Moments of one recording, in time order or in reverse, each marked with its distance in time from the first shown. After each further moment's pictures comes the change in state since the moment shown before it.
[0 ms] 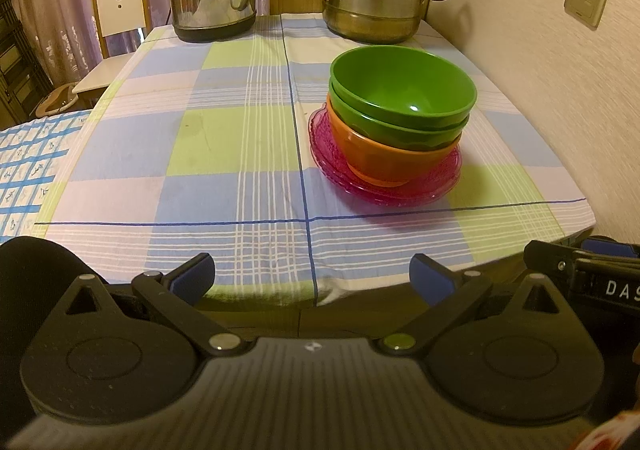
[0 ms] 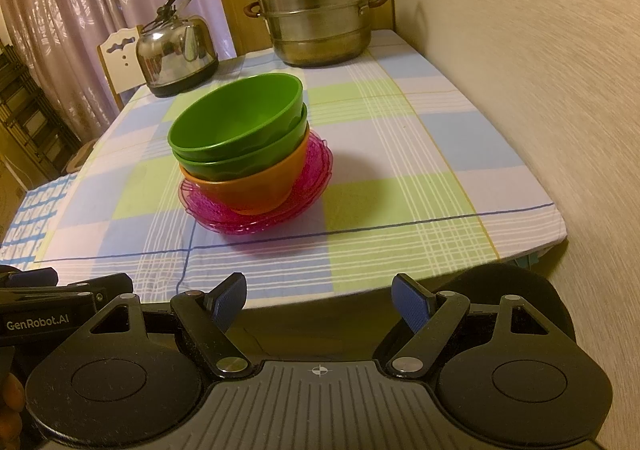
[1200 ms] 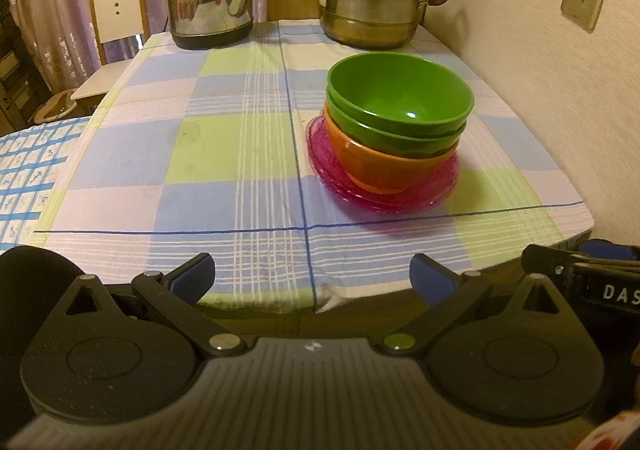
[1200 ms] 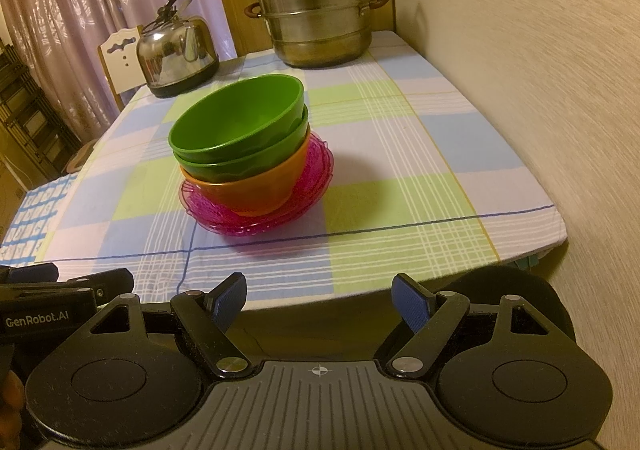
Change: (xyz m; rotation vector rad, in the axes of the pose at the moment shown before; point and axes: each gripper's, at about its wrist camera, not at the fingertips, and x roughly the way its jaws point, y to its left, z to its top) left arm -0.002 -0.001 0.004 0.011 -0.015 0.000; right arm 0.000 0.001 0.000 -0.002 -0.003 0.000
